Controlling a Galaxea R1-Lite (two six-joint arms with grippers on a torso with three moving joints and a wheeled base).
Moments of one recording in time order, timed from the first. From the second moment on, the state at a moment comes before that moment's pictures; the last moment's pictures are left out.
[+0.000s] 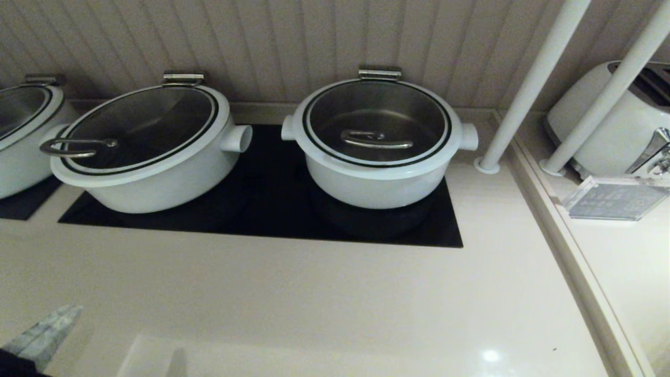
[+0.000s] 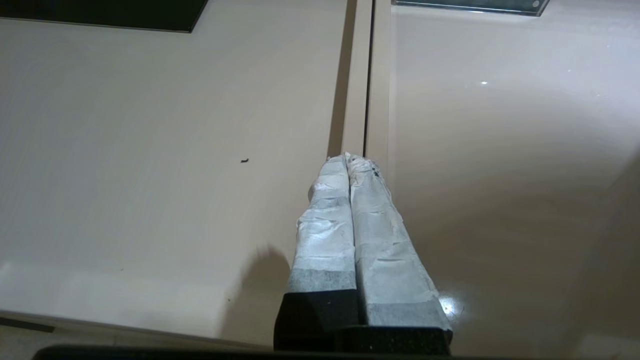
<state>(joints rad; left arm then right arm) 0.00 0.70 0.00 -0.59 0.01 0.30 0.00 0.00 0.00 0.00 0.01 -0.03</state>
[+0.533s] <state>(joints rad) 0.00 0.13 0.00 -0.07 0.00 0.27 0.00 0.00 0.00 0.00 0.01 -0.03</state>
